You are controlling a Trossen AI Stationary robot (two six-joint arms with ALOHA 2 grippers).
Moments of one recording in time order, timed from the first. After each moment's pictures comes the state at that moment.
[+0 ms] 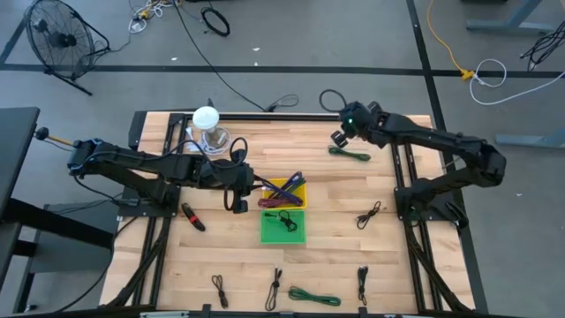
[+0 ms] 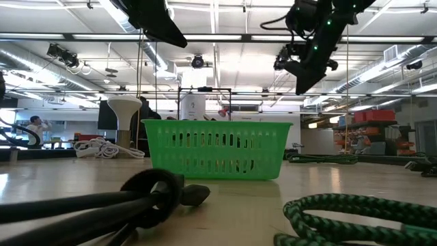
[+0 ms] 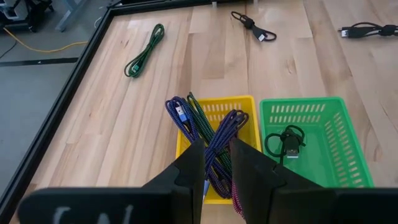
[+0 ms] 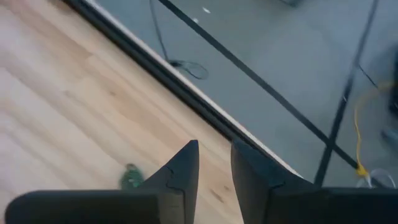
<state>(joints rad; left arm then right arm) -0.11 1.23 0.97 -0.35 -0.28 0.01 -0.50 1.32 1.06 -0.66 0.52 0.14</state>
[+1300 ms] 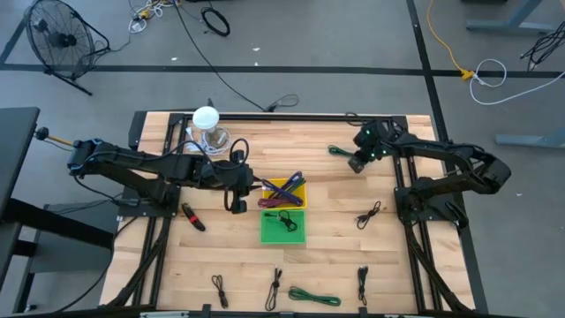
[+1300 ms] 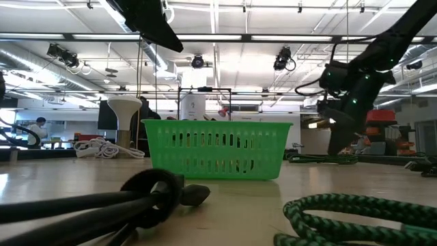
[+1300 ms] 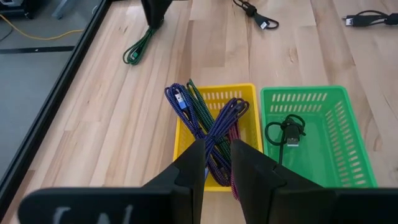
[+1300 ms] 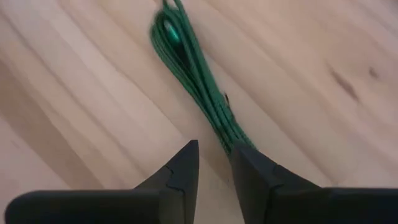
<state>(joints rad) -0.11 1.23 0.97 -0.39 -0.28 -0.01 -0.82 1.27 0.50 -0.30 -0.12 -0.03</state>
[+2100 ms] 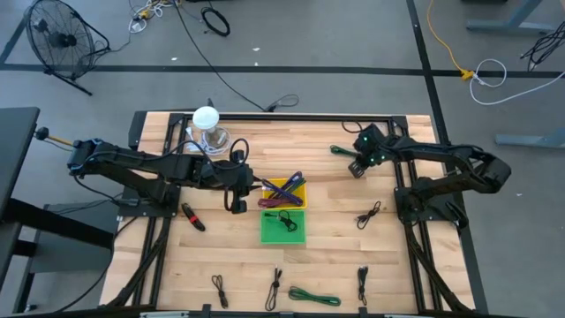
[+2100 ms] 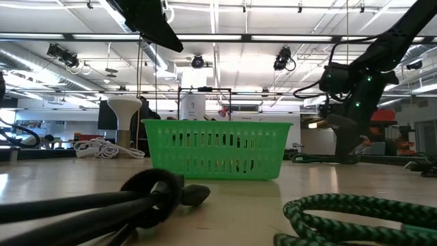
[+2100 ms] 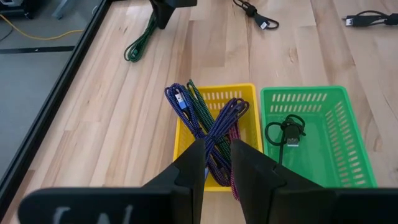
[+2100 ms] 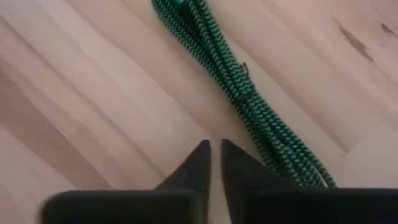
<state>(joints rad) -0.11 1.23 0.97 -0.39 -0.28 -0.02 -0.75 1.27 0.47 -0.33 -0.04 0.04</state>
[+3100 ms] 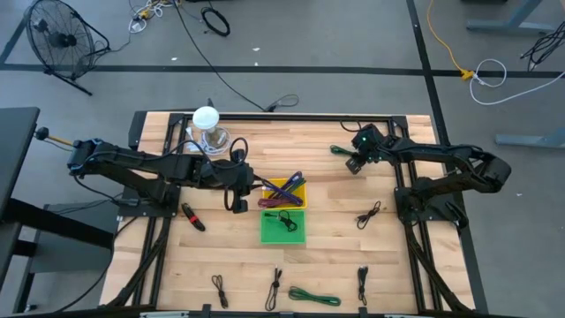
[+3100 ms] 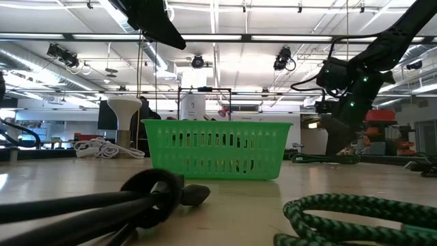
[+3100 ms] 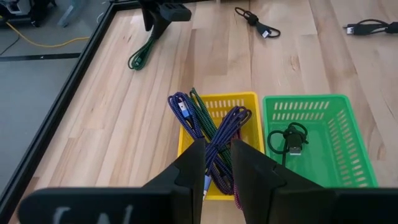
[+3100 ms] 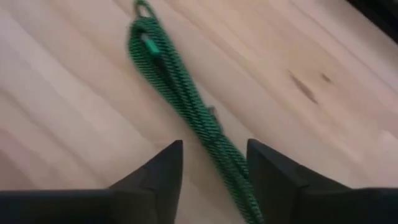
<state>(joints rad) -0.11 1.23 0.97 -0.36 -0.29 0.00 -0.72 1.27 0.47 -0.23 0.12 0.04</state>
